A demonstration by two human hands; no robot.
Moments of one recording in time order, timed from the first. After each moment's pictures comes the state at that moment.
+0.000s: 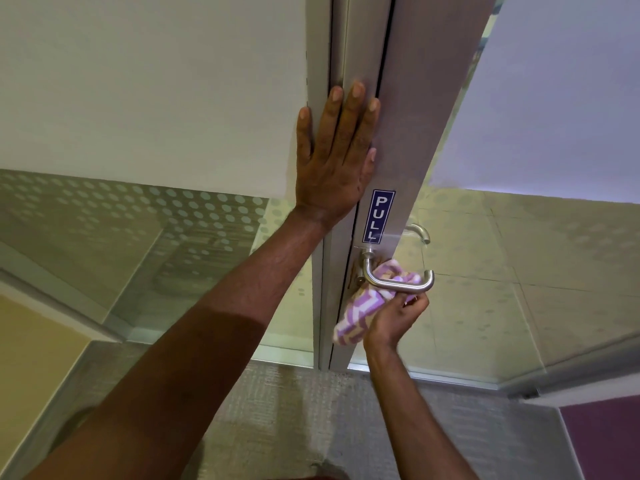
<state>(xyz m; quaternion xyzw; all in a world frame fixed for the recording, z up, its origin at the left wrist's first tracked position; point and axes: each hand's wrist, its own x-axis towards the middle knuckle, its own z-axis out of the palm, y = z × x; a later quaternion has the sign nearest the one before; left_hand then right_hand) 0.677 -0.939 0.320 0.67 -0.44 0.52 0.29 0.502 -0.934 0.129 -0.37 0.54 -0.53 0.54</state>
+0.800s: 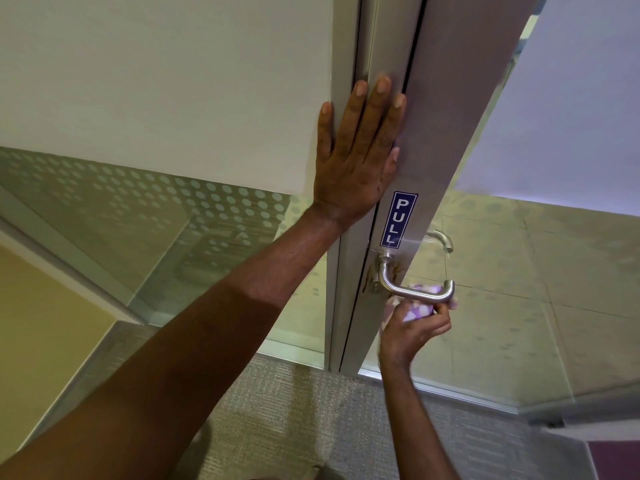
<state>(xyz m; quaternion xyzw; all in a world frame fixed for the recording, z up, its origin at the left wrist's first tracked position) 0.679 -0.943 0.319 0.68 -0.44 0.52 0.27 0.491 -0.935 0.102 -0.51 0.50 -0.54 0.44</state>
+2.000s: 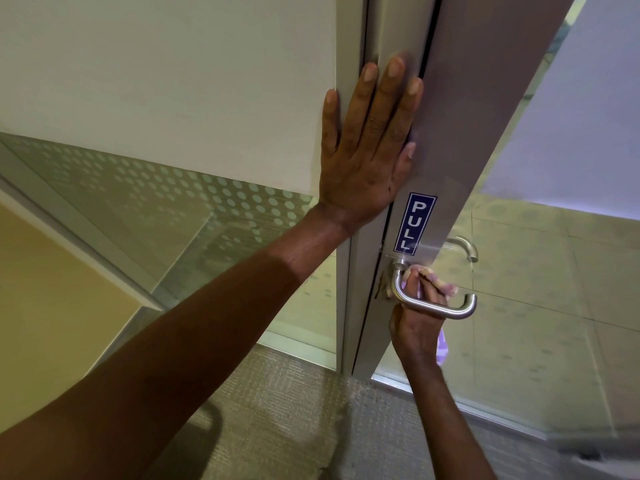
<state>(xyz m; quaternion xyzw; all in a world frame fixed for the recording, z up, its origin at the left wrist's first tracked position) 0.683 -0.945 0.319 0.70 -0.45 0.50 0.25 0.496 -0.997 0.082 -0.88 0.29 -0.36 0.12</state>
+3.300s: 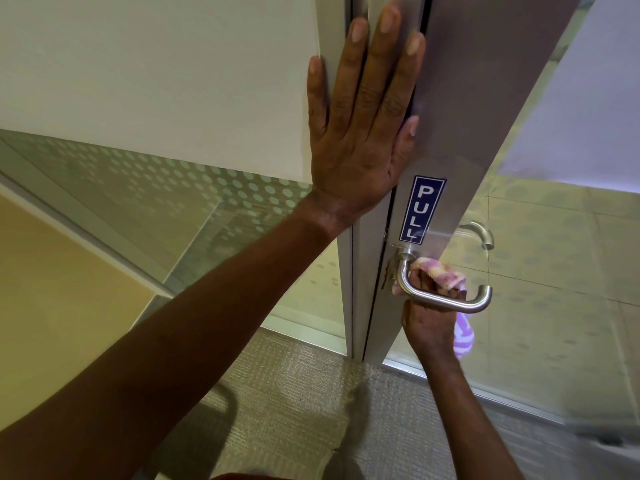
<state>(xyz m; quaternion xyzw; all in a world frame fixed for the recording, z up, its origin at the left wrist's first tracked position) 0.681 -0.949 0.321 0.69 -0.43 0.52 0.26 0.489 -1.018 0.032 -0.92 0.25 -0.29 0.04</state>
